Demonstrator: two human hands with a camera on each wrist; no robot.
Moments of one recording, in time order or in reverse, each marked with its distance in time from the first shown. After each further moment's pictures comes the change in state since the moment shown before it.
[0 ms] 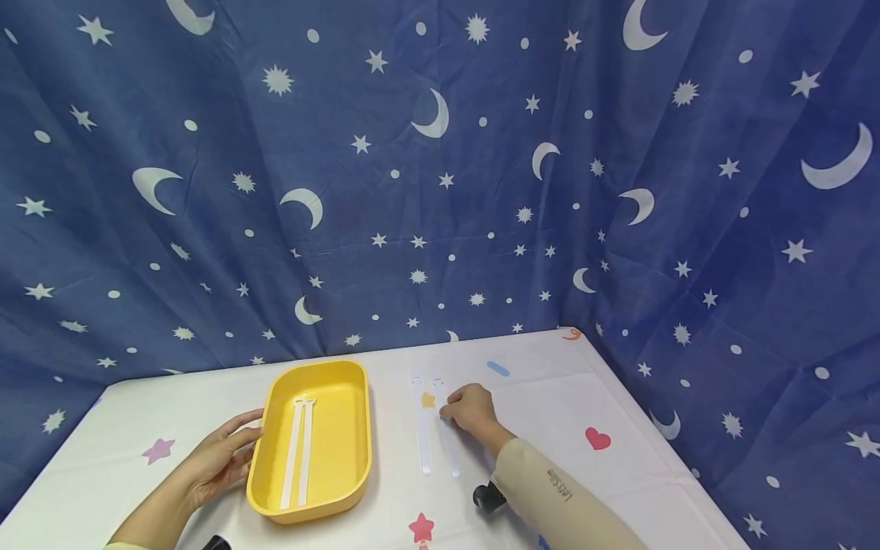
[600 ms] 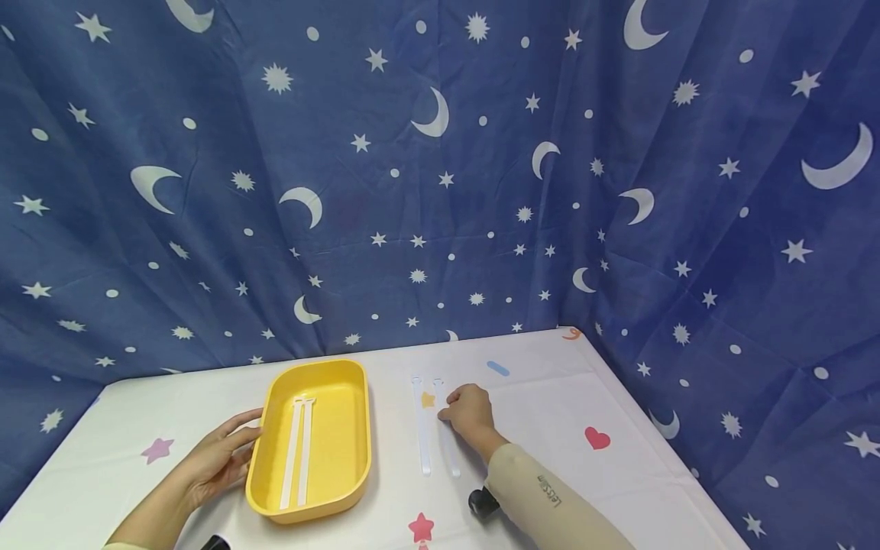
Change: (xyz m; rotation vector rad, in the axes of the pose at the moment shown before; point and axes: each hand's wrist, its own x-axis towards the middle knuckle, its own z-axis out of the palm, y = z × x) left_hand 0.000 0.001 0.000 0.000 -0.009 0.004; right_hand -0.006 0.001 0.008 -0.071 0.091 -0.087
